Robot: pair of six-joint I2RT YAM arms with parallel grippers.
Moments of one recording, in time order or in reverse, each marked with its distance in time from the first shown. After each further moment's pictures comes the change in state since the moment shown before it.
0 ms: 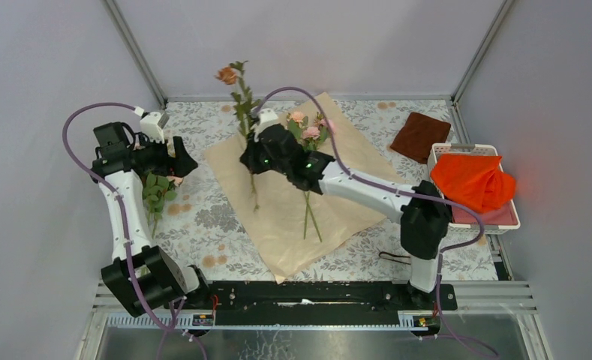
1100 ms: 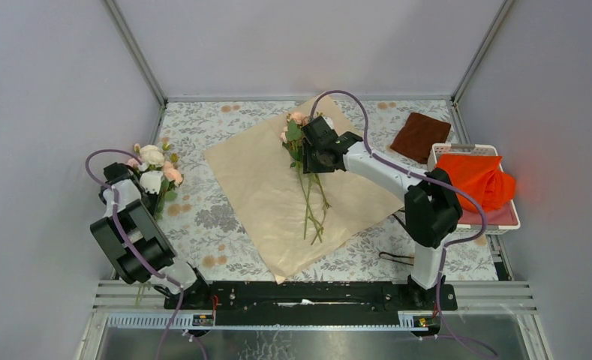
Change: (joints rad) left arm 0.180 0.229 -0.344 0.169 -0.763 0.336; right arm -0.321 0.005 -0.119 -0.553 0.080 0.075
